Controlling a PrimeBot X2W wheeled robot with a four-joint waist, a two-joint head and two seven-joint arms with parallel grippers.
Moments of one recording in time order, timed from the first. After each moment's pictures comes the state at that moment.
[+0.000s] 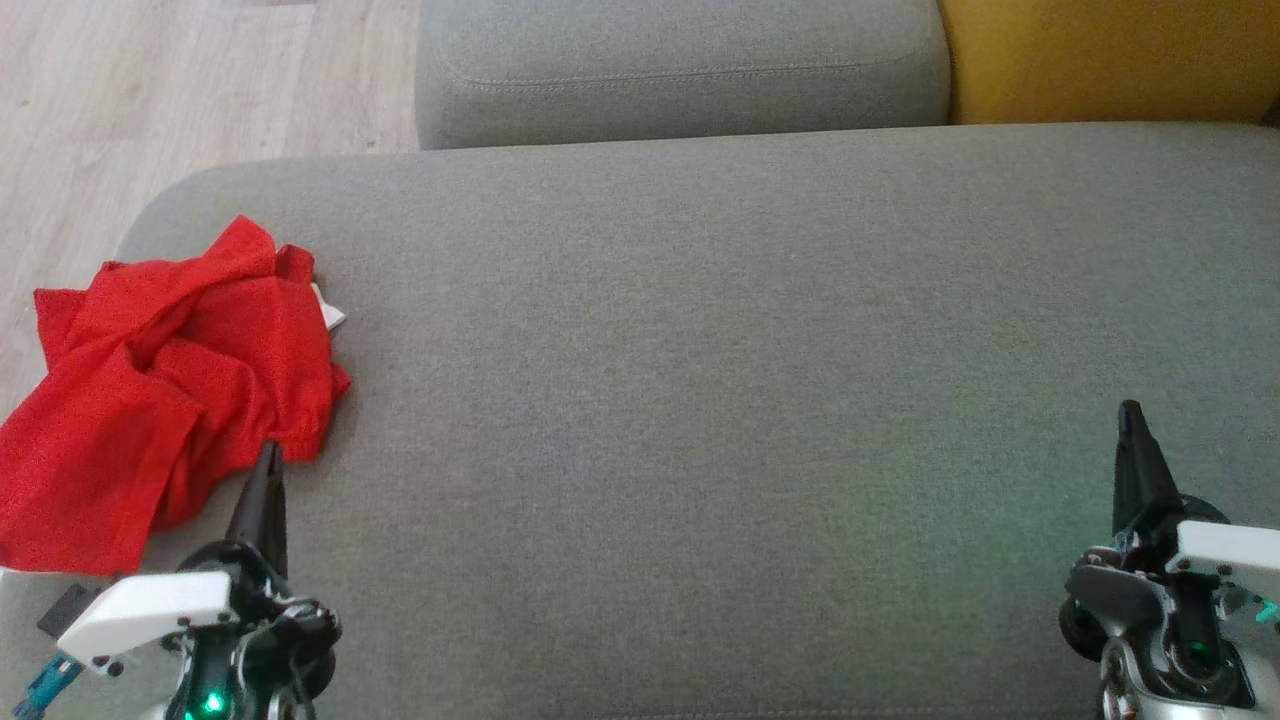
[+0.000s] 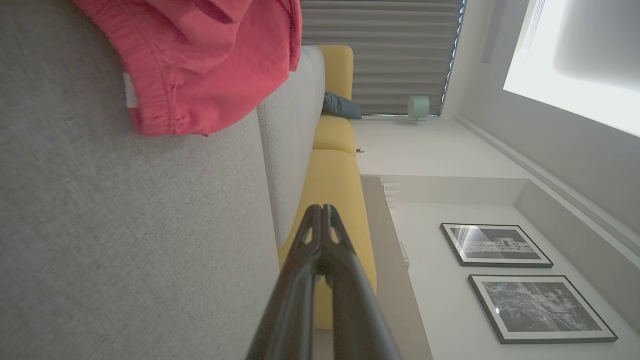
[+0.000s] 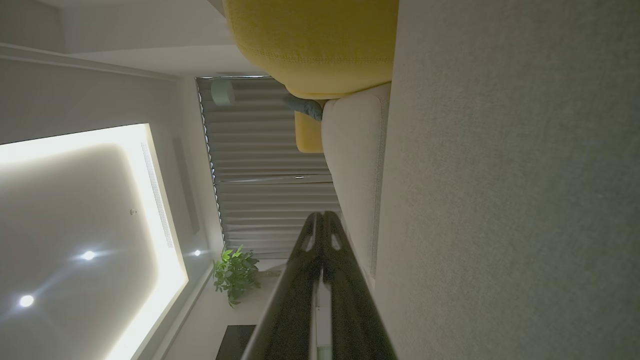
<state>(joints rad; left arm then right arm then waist) -0.05 0.03 0.08 0.28 -1.60 -0.12 0.10 -0.09 -0.05 -0.13 0.28 1.60 0.13 0.11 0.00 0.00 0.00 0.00</state>
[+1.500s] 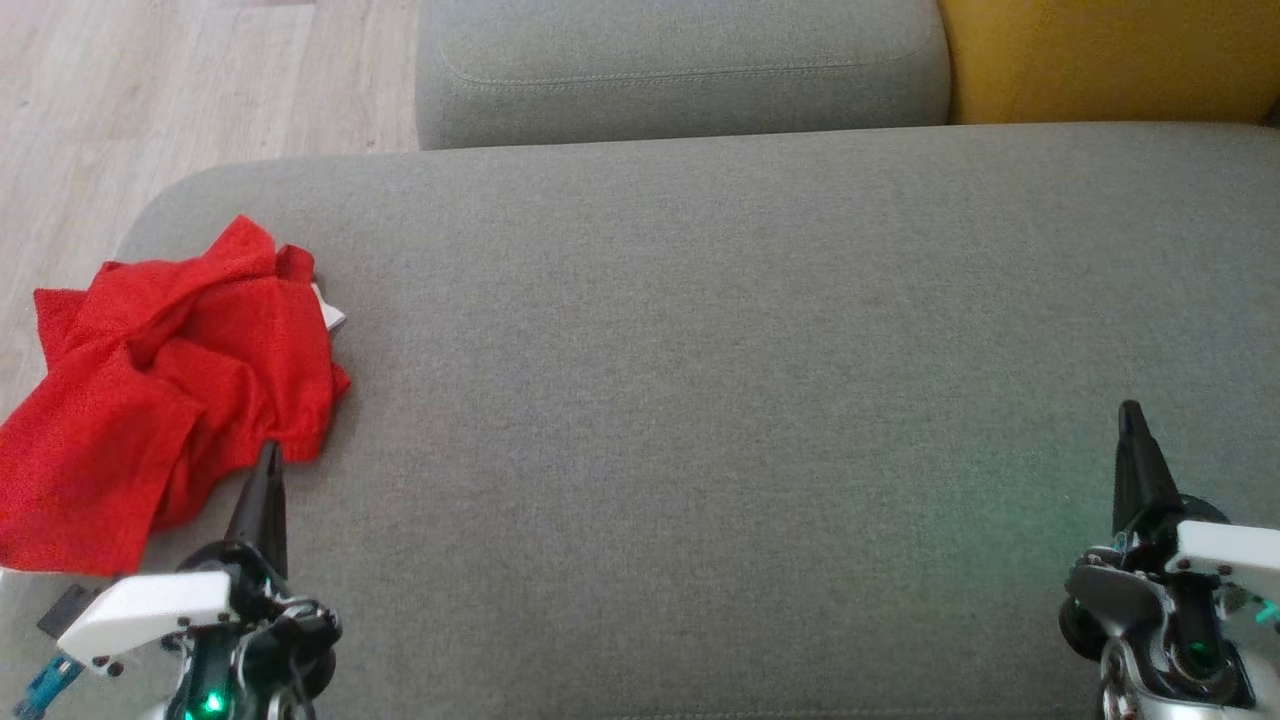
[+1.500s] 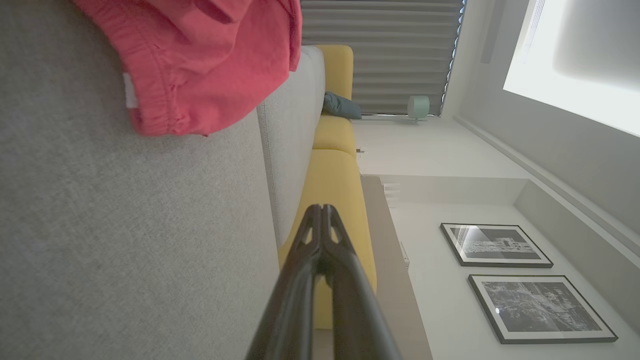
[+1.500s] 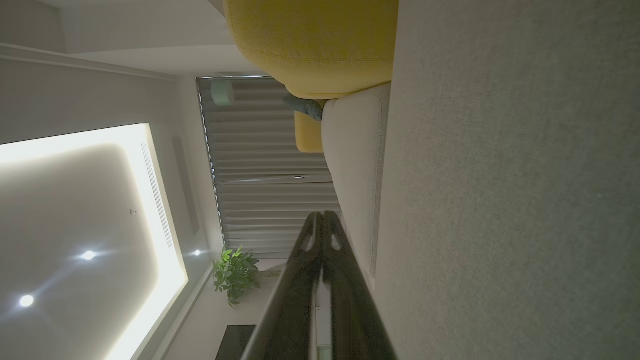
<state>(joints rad) -0.05 0.03 0.08 0.28 -1.60 -0.12 0.10 -0.09 -0.05 -0.13 0.28 1.60 0.13 0.11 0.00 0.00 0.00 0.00</state>
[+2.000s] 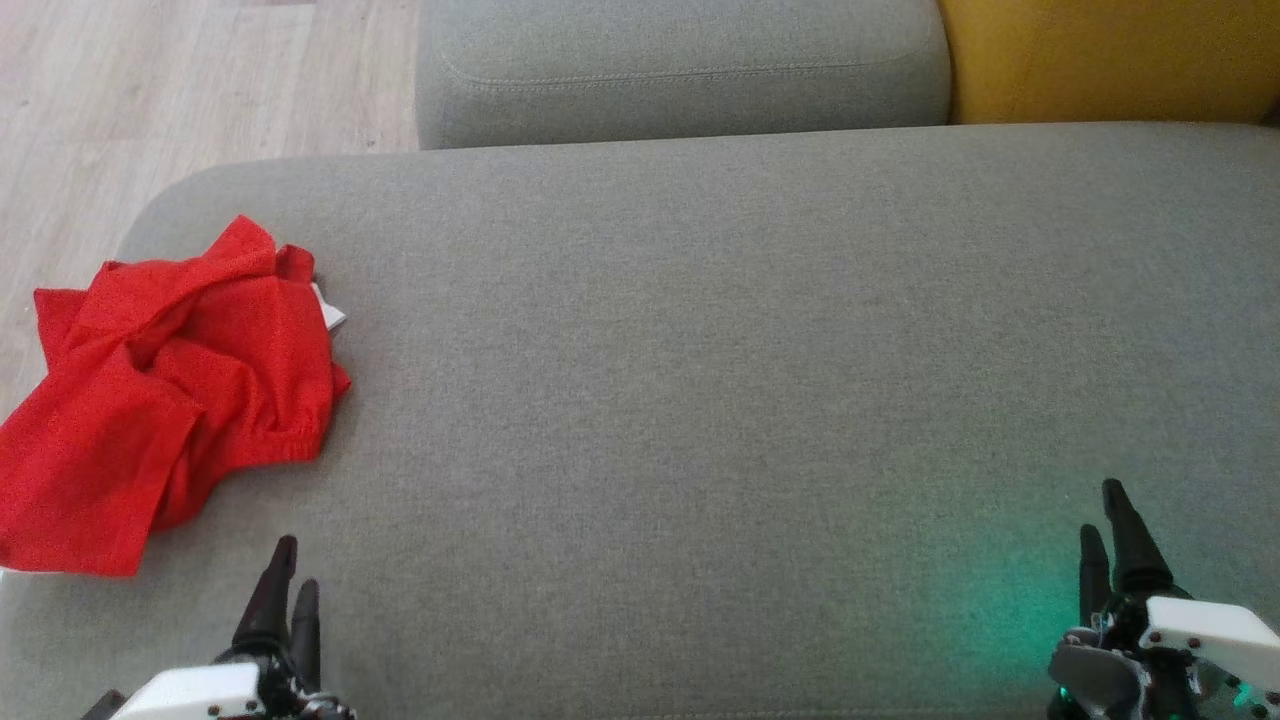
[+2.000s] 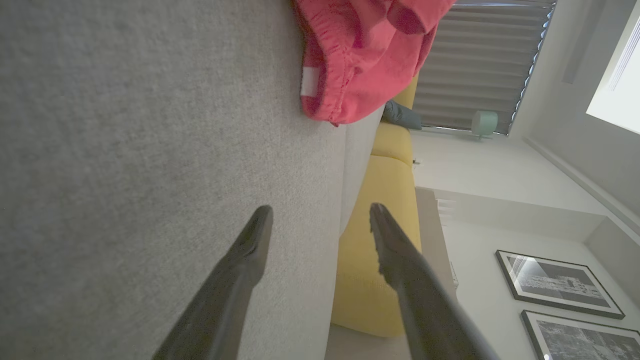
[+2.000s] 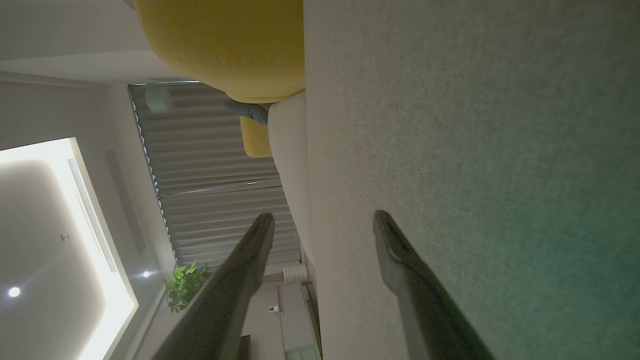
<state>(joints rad) 0.05 0.02 0.08 0.39 -1.60 -0.12 0.10 -0.01 -0.04 -0.13 0.40 1.60 0.12 0.11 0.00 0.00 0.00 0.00</state>
